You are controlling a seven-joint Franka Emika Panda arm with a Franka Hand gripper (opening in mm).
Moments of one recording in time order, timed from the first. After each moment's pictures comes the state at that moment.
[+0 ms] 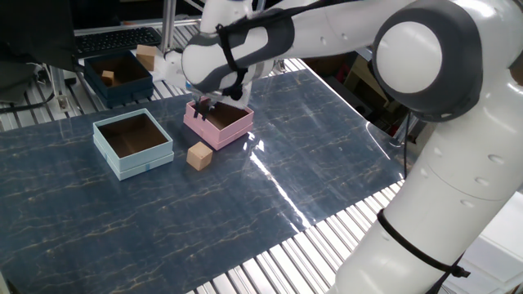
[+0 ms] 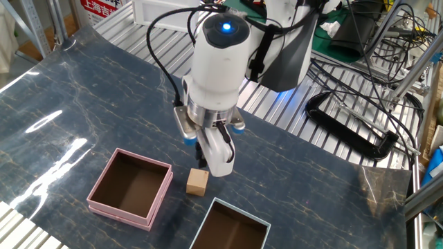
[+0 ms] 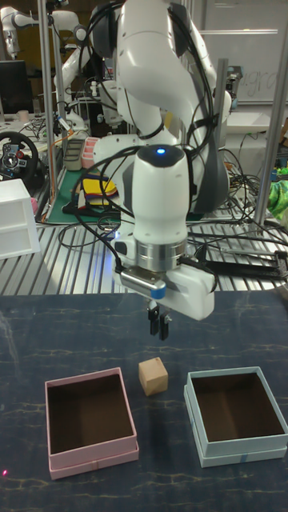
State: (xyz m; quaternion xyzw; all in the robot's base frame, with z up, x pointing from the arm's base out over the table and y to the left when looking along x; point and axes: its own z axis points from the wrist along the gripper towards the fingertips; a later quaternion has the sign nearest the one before) arm 0.555 0.043 0.216 0.34 0.94 0.02 0.05
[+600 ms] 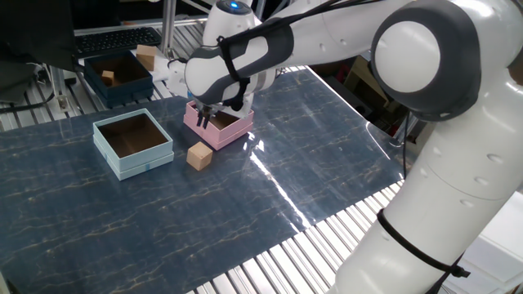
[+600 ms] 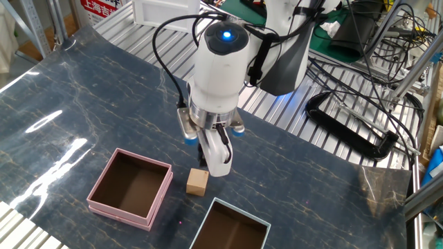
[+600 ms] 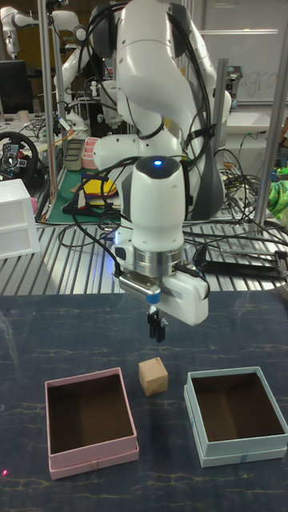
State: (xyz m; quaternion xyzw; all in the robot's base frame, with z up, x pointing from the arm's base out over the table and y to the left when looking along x) arm 0.541 0.041 0.195 0.37 0.93 0.03 0.05
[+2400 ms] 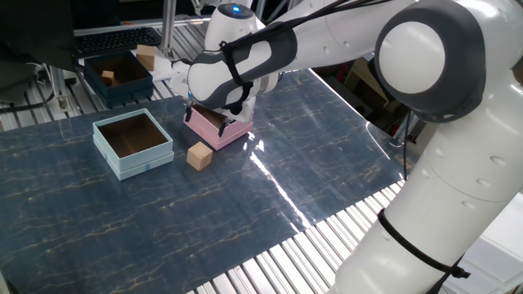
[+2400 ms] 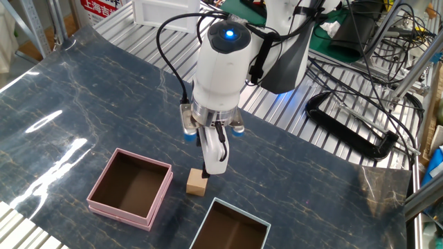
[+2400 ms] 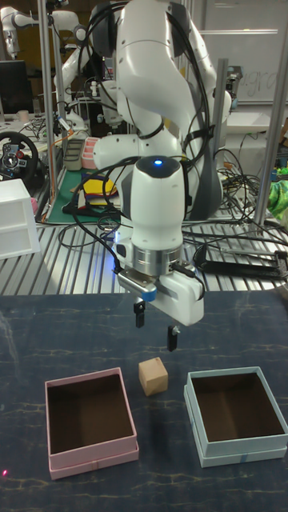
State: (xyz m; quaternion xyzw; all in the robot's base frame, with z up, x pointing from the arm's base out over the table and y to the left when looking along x) arm 0.537 0.038 0.193 0.41 0.91 0.02 0.05
